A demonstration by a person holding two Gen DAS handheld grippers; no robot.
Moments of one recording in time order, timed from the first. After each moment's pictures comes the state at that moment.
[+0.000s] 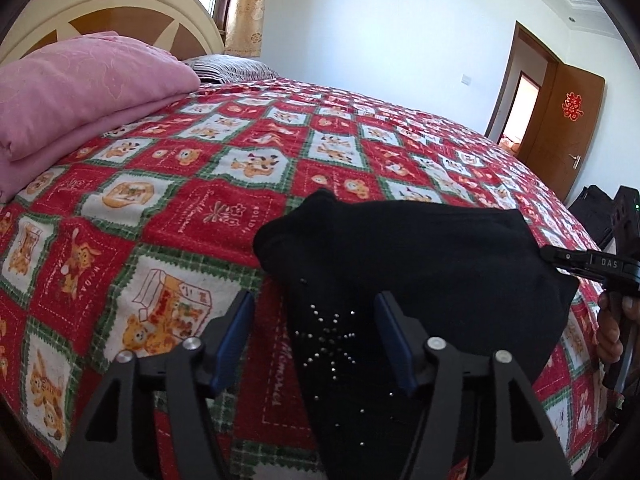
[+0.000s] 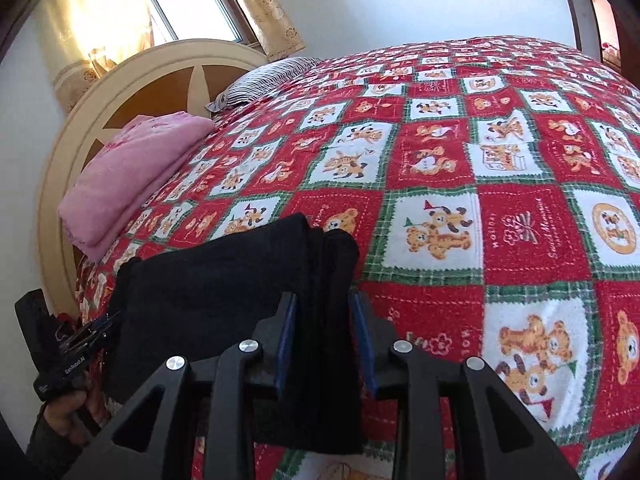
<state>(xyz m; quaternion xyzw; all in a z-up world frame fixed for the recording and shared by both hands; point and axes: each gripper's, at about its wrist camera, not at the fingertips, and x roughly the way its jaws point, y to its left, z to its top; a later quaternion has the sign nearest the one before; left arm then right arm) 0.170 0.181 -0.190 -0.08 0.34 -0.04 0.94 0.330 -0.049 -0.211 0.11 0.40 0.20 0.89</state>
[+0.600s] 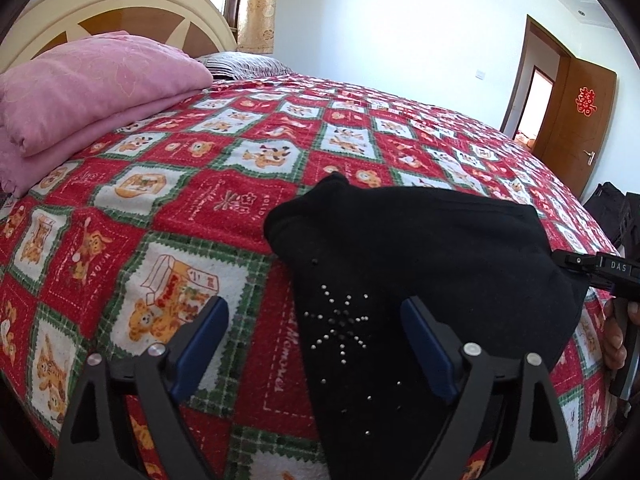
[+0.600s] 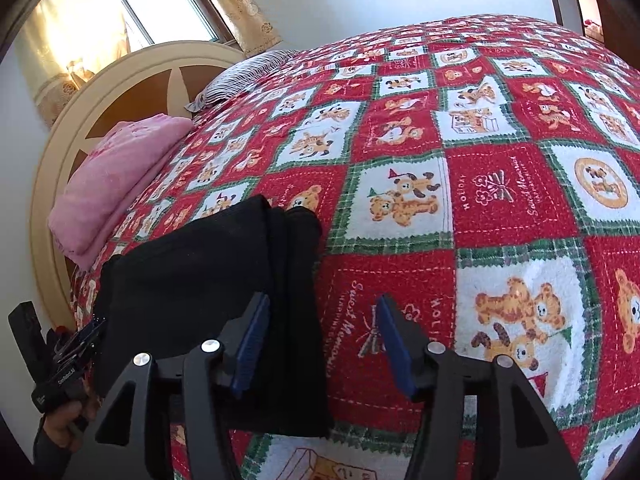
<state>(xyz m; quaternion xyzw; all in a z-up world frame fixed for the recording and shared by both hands) 0.167 0.177 -0.194 -0.07 0.35 -0.01 0.93 0.332 -0.064 -0.231 0.14 0.42 0.18 0.88</state>
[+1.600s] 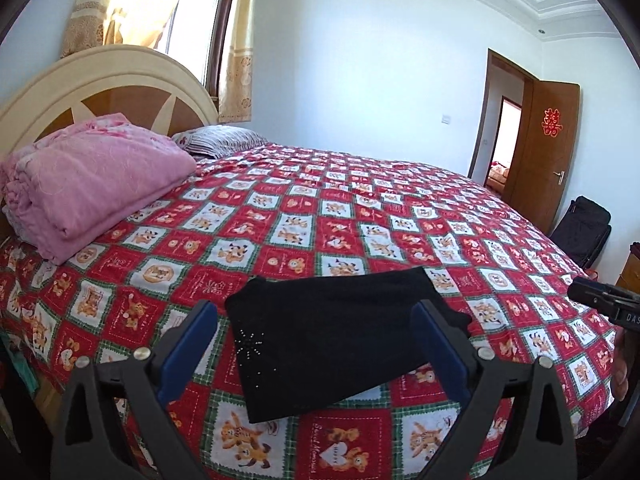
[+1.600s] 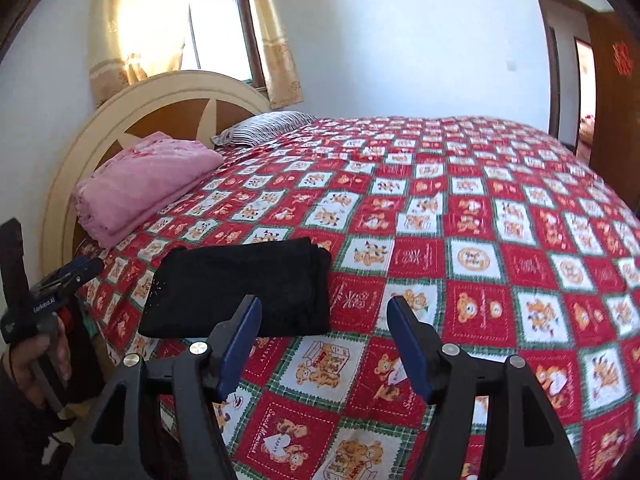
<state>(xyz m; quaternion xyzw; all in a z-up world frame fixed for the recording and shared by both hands) 0.072 0.125 -0.072 -0.05 0.25 -0.03 0.97 0.163 -0.097 -0.092 0.03 0.30 0.16 0.94</state>
